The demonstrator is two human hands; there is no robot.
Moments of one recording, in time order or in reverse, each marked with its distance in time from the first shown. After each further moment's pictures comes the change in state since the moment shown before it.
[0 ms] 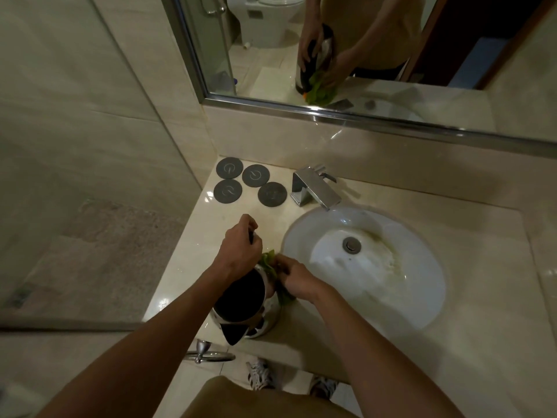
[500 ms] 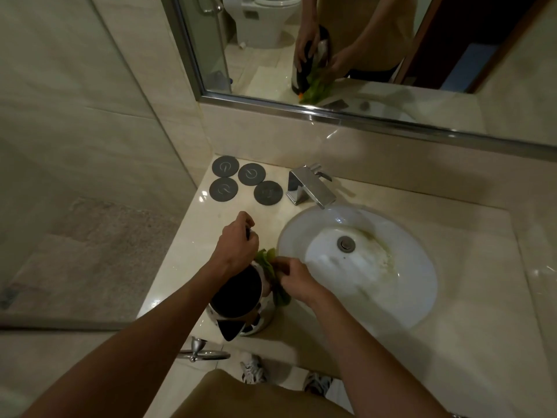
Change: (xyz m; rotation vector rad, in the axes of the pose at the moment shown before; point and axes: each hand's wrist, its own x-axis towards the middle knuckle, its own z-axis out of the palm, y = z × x) left_hand 0.000 0.000 -0.001 0.005 -0.018 -0.008; right_hand -0.015 0.001 0.005 0.084 0.103 -0.002
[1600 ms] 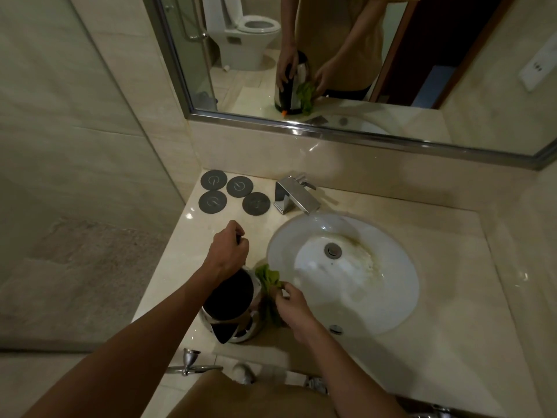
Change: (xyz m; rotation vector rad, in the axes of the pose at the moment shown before) left_hand -0.001 0.002 -0.003 -0.006 0.022 0.003; right_hand -0.035 0.027 0.031 0.381 0.184 0.200
